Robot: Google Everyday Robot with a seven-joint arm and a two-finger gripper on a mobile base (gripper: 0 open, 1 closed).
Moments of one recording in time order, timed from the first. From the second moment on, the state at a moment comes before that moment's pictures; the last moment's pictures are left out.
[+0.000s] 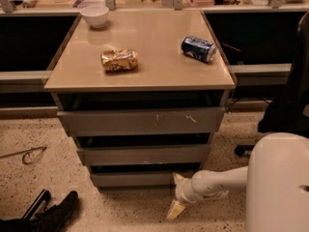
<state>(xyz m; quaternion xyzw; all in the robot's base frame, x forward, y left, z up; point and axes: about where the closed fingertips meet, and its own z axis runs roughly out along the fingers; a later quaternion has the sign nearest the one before) 0.499 -0.078 0.296 -0.62 0.74 0.12 0.24</state>
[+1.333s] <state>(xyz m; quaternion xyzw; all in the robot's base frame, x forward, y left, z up) 0.551 -0.055 0.236 -0.57 0.74 0.13 0.34</state>
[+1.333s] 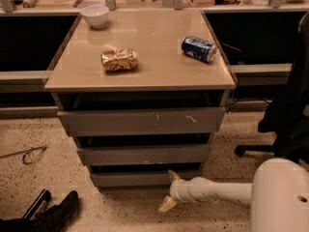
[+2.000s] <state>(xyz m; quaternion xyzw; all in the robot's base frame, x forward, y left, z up) 0.579 -0.038 0.224 -0.57 0.73 0.10 0.36</state>
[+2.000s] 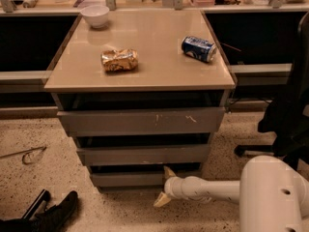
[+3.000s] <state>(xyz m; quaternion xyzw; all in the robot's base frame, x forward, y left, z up) 0.604 -0.022 0.195 -0.58 0.73 0.11 0.33</state>
